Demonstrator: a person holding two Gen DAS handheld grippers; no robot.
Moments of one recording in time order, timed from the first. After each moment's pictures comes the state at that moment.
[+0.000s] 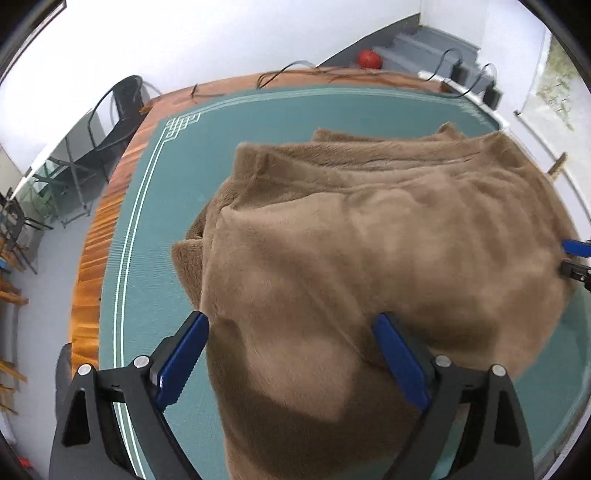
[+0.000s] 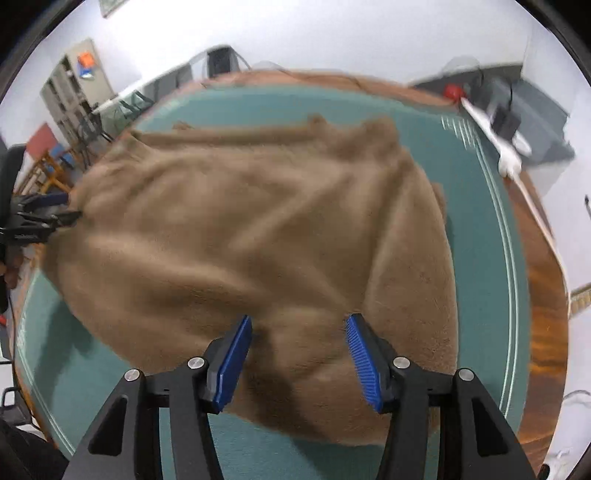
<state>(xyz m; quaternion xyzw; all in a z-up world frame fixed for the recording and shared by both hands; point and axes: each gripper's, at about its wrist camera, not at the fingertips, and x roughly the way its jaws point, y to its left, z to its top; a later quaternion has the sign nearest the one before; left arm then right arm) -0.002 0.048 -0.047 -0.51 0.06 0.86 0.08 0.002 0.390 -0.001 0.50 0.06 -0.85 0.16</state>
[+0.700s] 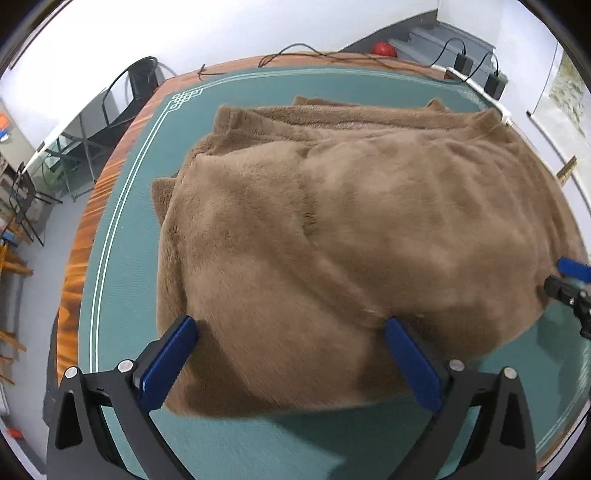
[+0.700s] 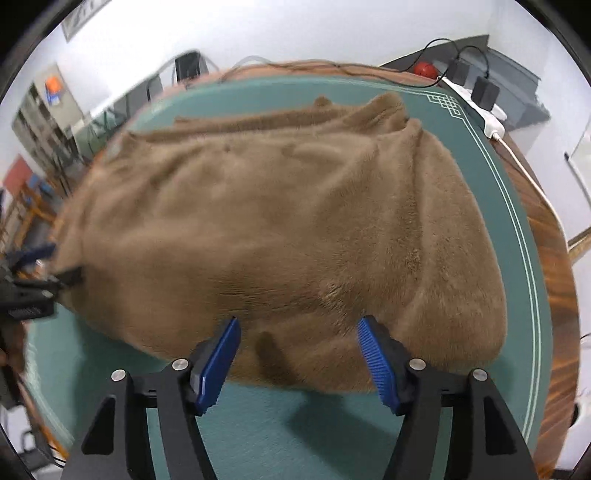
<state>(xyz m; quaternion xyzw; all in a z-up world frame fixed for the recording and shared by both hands) 0.042 0.085 -0.054 -0.53 0.04 0.85 0.03 0.037 0.370 -0.009 0.53 0.00 -0.84 0.09</state>
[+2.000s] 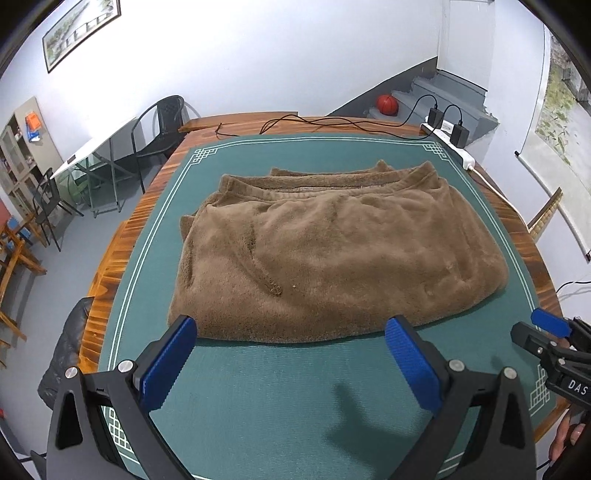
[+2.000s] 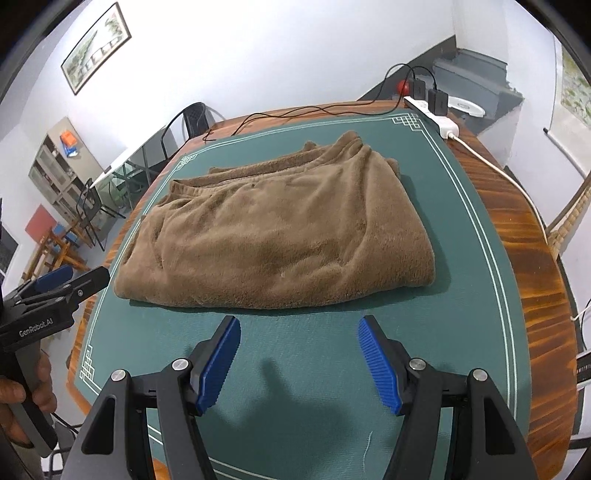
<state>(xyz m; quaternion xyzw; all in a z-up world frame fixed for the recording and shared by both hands) 0.139 0.144 0.038 -0.45 0.03 0.89 0.00 0.133 0.411 0.048 0.47 -0.07 -0.87 0.10</state>
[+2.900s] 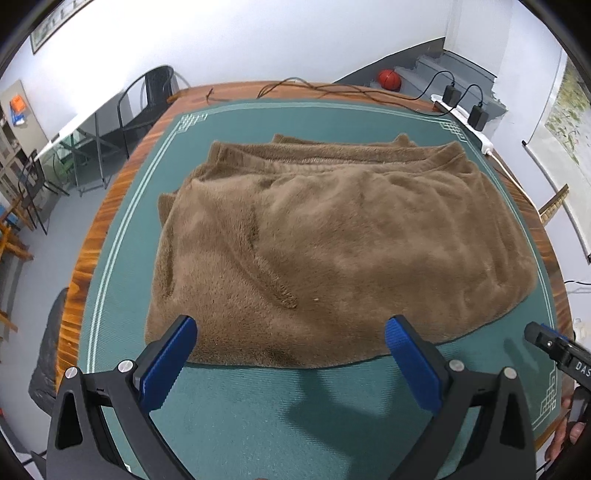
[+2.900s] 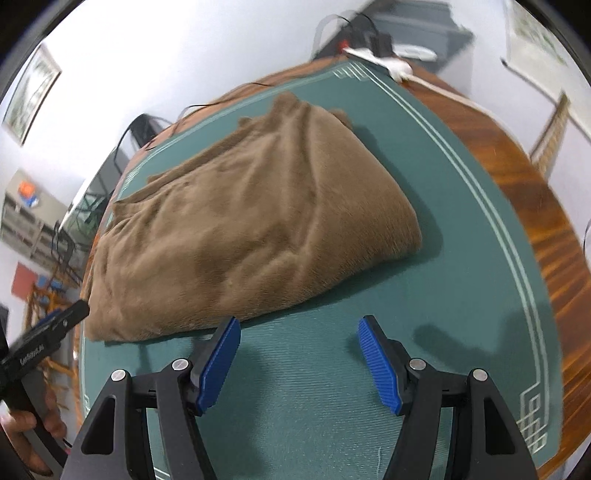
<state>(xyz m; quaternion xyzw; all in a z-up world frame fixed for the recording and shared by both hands) 0.076 0.120 -0.014 -0.50 0.01 0.86 0.02 0.093 0.441 -0.007 0.53 -0.17 -0.83 0.02</state>
